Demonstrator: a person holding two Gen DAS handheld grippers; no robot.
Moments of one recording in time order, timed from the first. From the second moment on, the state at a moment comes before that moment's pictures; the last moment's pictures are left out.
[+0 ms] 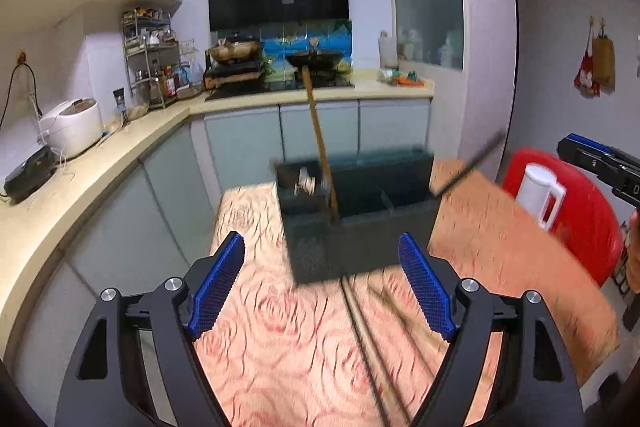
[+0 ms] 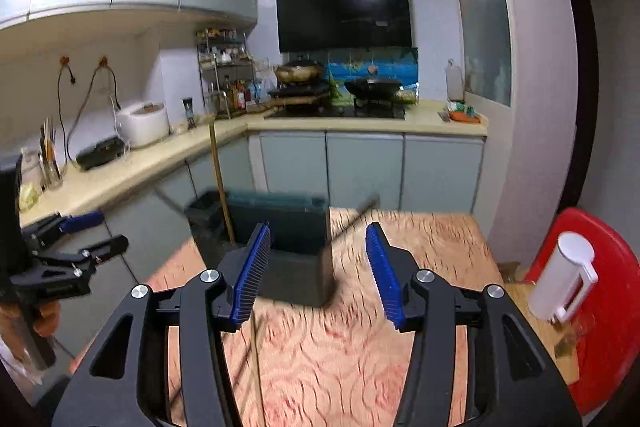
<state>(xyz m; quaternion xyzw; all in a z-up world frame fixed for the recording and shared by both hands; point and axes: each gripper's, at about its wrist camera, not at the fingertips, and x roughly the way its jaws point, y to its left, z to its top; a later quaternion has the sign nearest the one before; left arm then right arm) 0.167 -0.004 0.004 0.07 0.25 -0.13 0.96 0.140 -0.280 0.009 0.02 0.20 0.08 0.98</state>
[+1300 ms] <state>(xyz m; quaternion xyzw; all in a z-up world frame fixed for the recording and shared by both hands) 0.086 -0.014 -0.158 0.09 0.37 -0.14 0.92 0.063 -0.259 -0.151 -0.01 0.32 0.08 0.94</state>
